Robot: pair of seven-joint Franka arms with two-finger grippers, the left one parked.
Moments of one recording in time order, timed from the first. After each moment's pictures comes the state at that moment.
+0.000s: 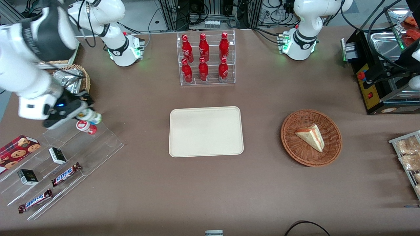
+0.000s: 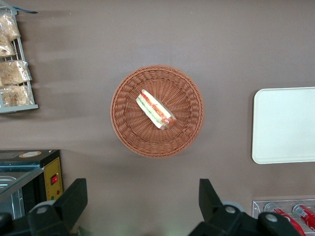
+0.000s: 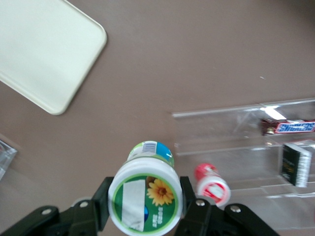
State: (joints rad) arm 0.24 -0.05 -0.08 -1.87 0.01 1.79 -0.43
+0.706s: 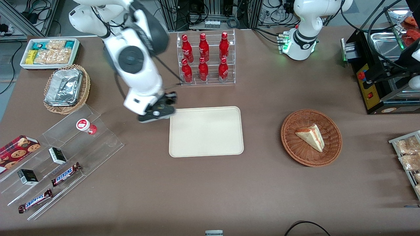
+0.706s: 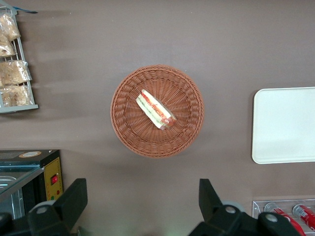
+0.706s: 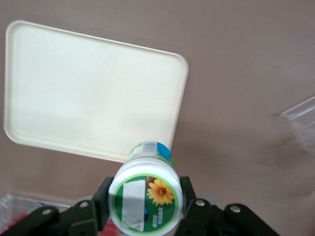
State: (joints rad) arm 0.67 0.26 -0.07 -1.66 0.05 1.85 0.42
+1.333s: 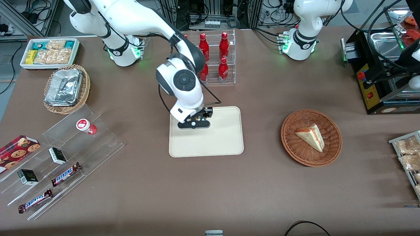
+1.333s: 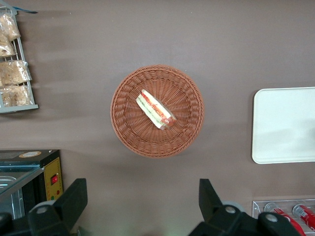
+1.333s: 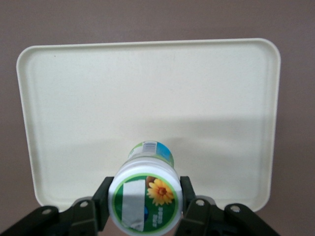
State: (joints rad) arm 0.75 0.53 -0.01 -1.64 0.06 2.17 0.73
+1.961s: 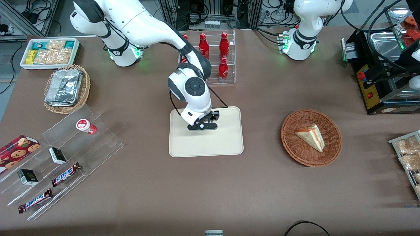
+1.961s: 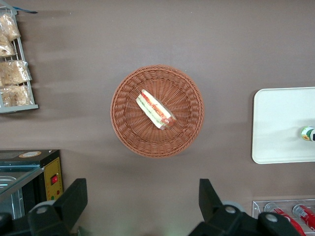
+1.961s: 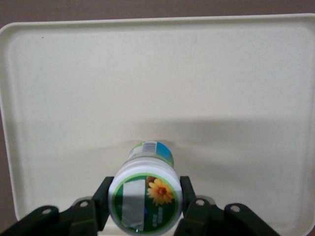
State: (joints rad) arm 0.79 0.61 -0.01 -1.66 0.06 2.29 0.74
